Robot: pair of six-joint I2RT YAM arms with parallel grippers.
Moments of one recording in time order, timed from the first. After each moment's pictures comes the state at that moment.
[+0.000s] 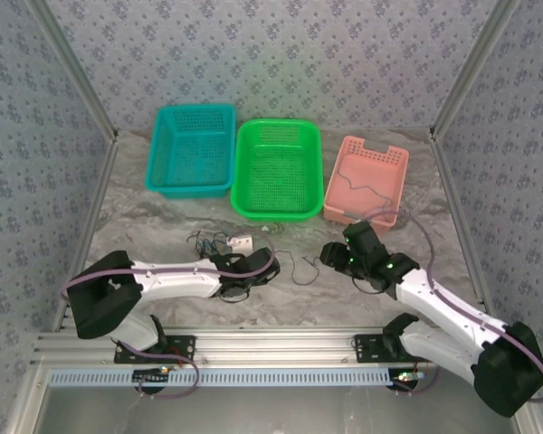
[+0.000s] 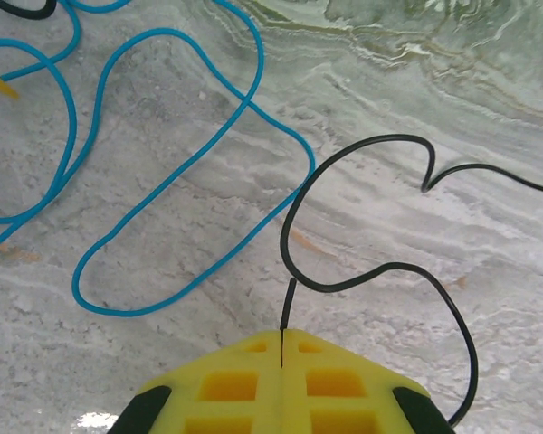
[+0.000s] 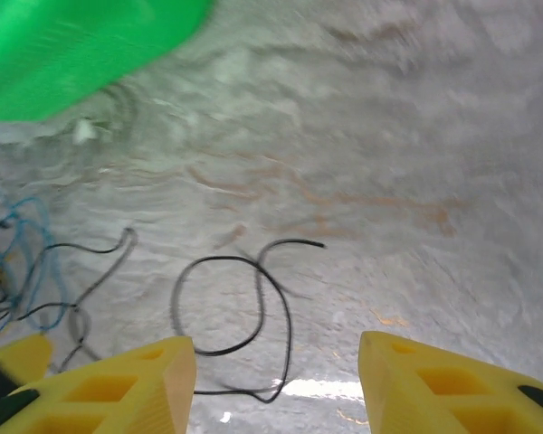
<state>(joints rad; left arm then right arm) -1.12 1.49 0.75 -0.38 -0.43 -1.16 0.61 0.97 0.50 -0.43 -0.01 0.93</state>
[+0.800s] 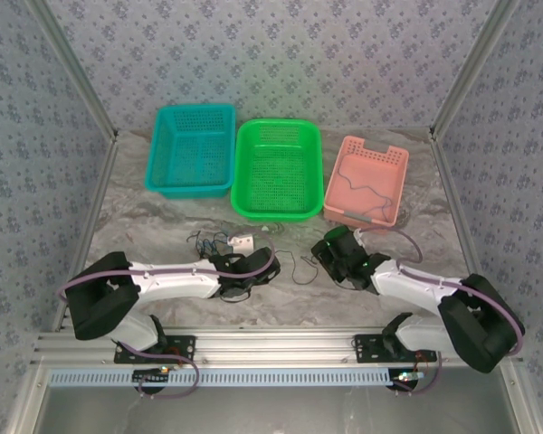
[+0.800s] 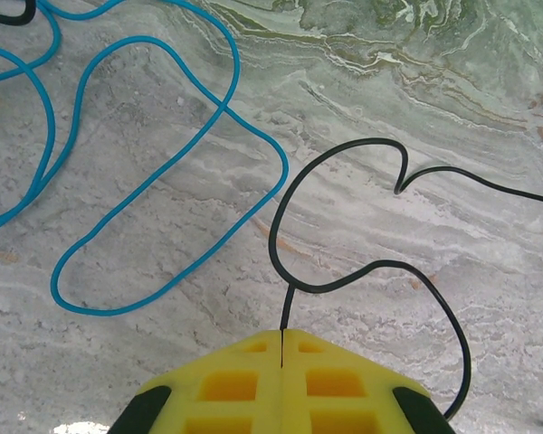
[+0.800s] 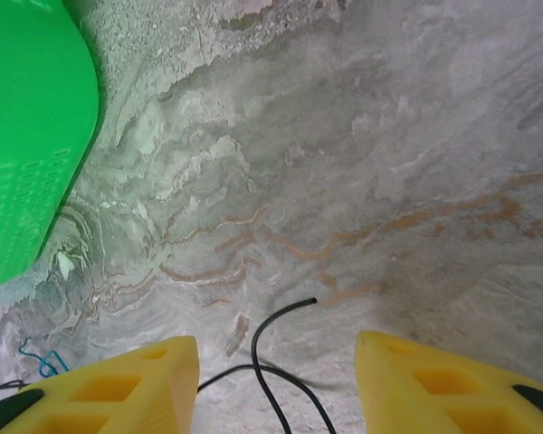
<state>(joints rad) -1.13 1.49 0.75 -0.36 -0.43 -1.16 0.66 1.25 0.46 -0.09 0.09 1.41</state>
